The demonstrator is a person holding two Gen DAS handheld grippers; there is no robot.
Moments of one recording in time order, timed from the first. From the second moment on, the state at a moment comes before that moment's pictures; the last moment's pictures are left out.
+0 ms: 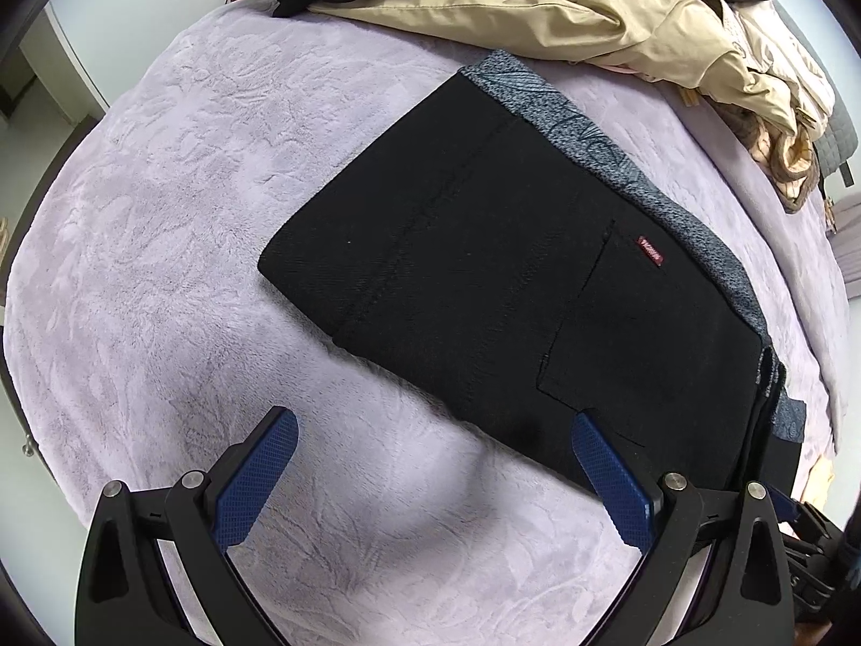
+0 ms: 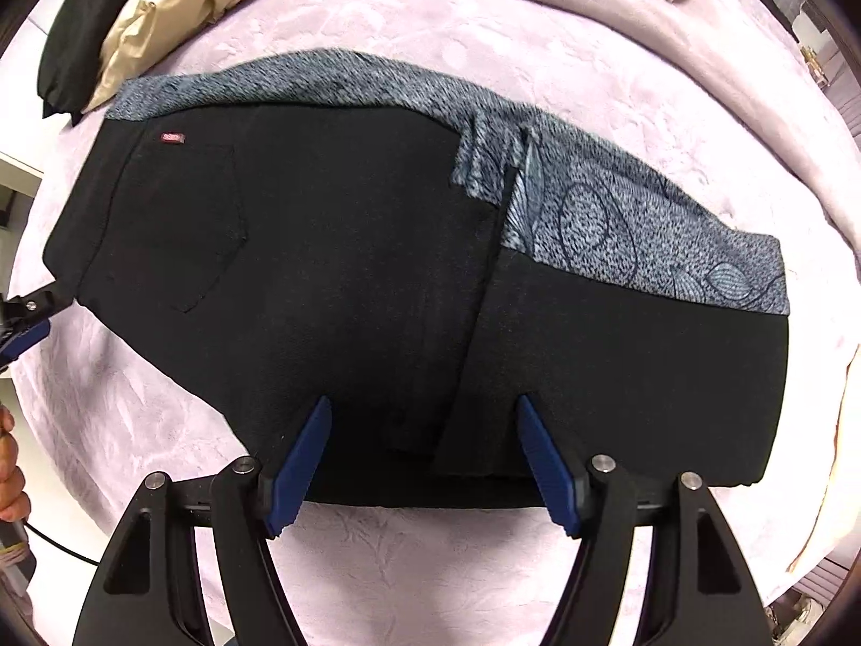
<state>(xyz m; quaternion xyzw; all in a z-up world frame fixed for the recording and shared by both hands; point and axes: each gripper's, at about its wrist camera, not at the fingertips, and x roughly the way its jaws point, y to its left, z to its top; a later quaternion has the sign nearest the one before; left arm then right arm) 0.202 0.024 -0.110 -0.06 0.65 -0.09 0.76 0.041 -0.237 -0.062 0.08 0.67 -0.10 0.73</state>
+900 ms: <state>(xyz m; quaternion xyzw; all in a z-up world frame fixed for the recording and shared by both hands) 0.222 0.053 -0.101 -0.21 0.59 -0.21 0.75 0.052 -0.213 -0.091 0.10 0.65 -0.01 0.75</state>
